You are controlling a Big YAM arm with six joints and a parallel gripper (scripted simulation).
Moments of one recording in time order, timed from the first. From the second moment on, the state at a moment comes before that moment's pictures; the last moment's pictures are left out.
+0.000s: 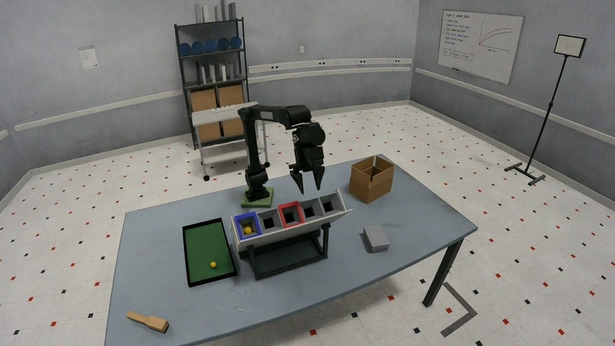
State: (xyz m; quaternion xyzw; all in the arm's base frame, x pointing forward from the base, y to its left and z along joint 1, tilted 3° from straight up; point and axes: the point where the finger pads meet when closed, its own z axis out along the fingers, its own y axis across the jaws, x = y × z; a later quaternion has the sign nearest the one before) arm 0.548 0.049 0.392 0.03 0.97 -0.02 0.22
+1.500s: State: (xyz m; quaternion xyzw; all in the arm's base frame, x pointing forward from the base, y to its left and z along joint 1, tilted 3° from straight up) arm 0.548 0.049 0.393 0.03 0.98 -0.02 0.22
